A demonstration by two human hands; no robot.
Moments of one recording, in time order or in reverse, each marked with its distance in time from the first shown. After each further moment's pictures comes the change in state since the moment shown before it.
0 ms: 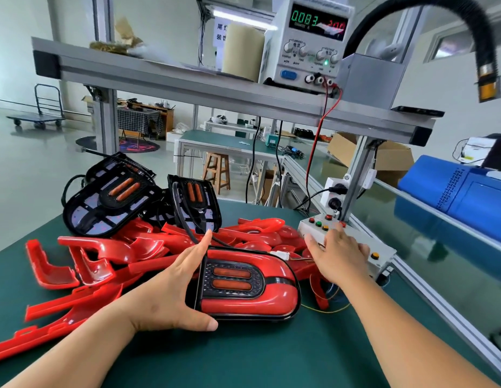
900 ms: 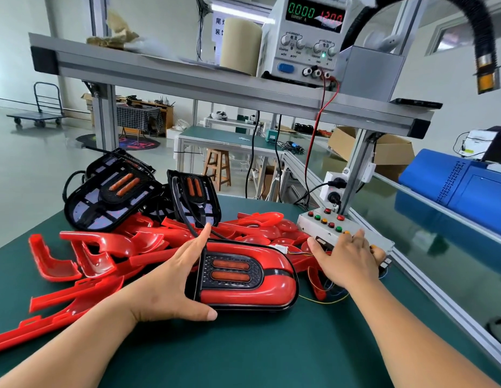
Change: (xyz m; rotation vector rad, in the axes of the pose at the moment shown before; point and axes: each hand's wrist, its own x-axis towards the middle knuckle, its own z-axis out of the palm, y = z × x) left_hand -0.001 0.000 0.001 -0.027 0.025 0.003; right_hand -0.018 0.014 0.002 -0.045 -0.059 0.165
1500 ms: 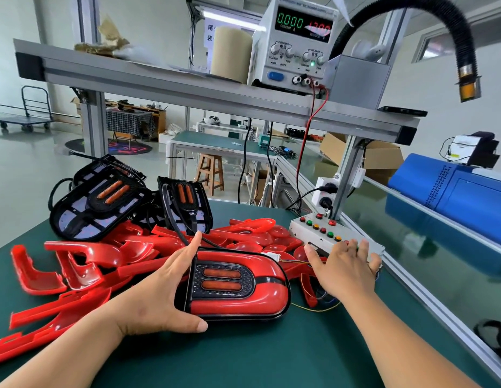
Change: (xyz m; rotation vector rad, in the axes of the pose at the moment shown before) left_hand 0.000 0.003 -0.001 -0.011 -0.002 -0.009; right_hand -0.006 0.005 0.002 0.007 0.022 0.029
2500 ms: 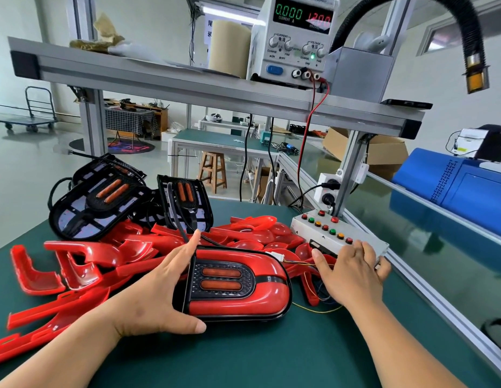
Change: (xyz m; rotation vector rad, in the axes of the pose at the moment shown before) left_hand -0.002 0.004 -0.001 0.021 0.014 -0.005; right_hand -0.009 0.011 0.012 -0.009 0.077 -0.017
